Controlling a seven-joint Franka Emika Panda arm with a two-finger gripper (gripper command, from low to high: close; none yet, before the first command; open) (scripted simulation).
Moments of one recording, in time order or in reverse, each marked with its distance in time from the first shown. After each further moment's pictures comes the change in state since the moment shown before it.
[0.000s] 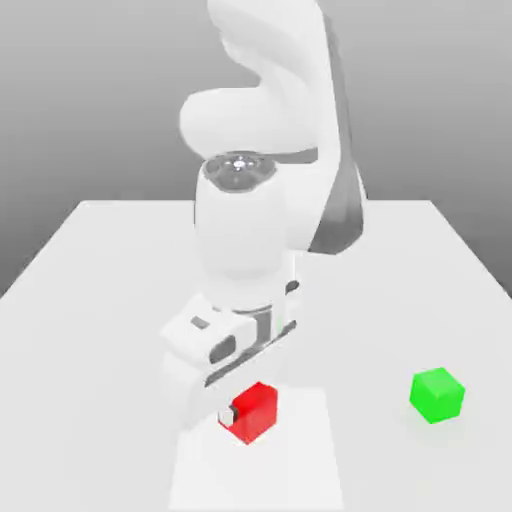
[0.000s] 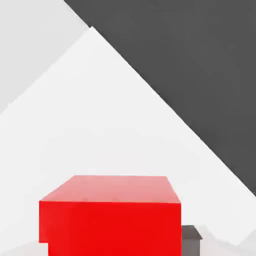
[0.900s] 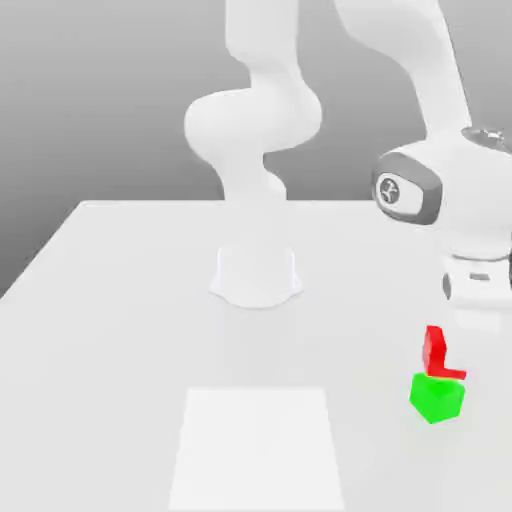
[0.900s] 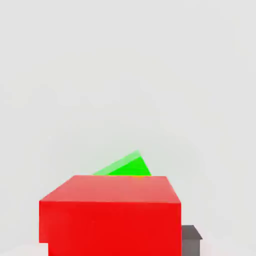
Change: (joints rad) arm 0.416 0.058 0.177 -0.038 -0.103 0.102 0.159
